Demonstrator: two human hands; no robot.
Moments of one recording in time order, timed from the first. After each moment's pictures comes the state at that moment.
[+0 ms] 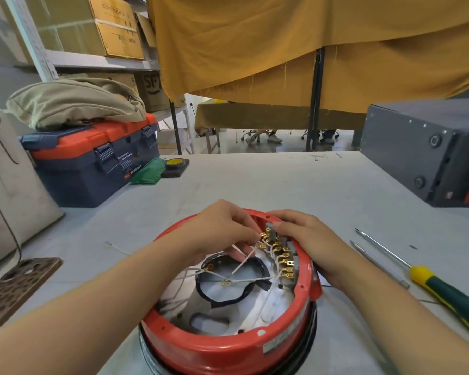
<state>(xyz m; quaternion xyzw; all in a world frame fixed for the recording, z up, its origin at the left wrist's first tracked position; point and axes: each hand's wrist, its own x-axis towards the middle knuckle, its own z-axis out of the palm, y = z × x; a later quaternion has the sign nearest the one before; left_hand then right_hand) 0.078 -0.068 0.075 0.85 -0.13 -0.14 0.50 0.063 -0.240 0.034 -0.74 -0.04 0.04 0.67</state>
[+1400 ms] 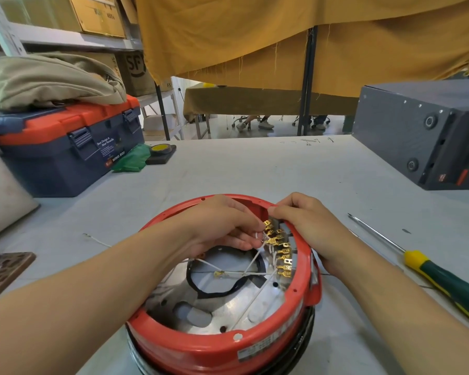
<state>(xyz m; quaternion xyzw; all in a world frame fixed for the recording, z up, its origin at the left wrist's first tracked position) 0.090 -0.083 0.064 0.76 -0.10 -0.27 0.58 0.066 -0.245 0.033 -0.79 0.04 -0.03 0.62</state>
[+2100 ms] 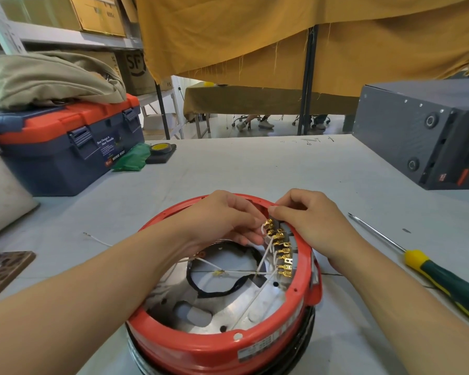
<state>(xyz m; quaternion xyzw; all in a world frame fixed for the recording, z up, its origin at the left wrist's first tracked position) 0.088 -0.080 0.063 0.77 -0.16 -0.22 0.57 0.062 -0.249 0.038 -0.84 0.00 -0.10 0.53</state>
